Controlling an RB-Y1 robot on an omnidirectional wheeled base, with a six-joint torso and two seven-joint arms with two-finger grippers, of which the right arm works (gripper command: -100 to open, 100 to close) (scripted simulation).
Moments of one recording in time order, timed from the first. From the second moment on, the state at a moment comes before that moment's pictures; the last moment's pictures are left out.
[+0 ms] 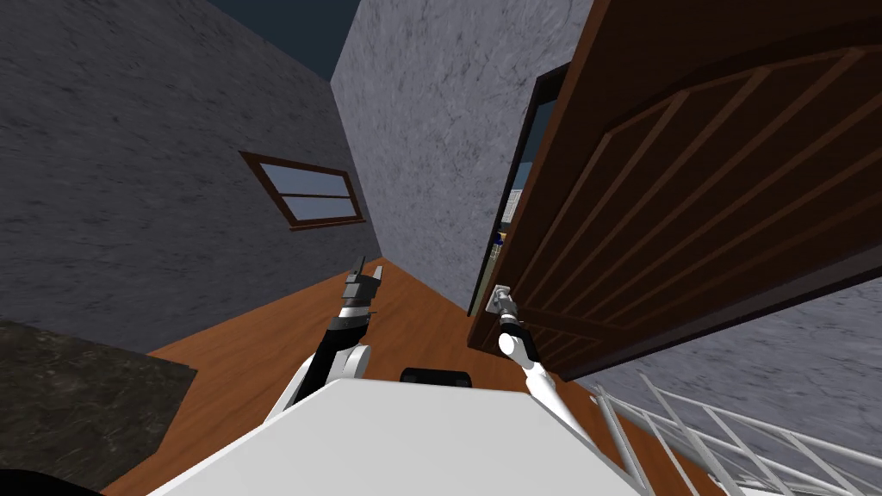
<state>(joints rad) 0.04 -0.31 0.07 -1.26 -0.90 -0.46 -1.02</state>
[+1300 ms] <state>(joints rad) 0.11 -0.50 0.19 -1.31 -0.91 -0.46 -1.20</state>
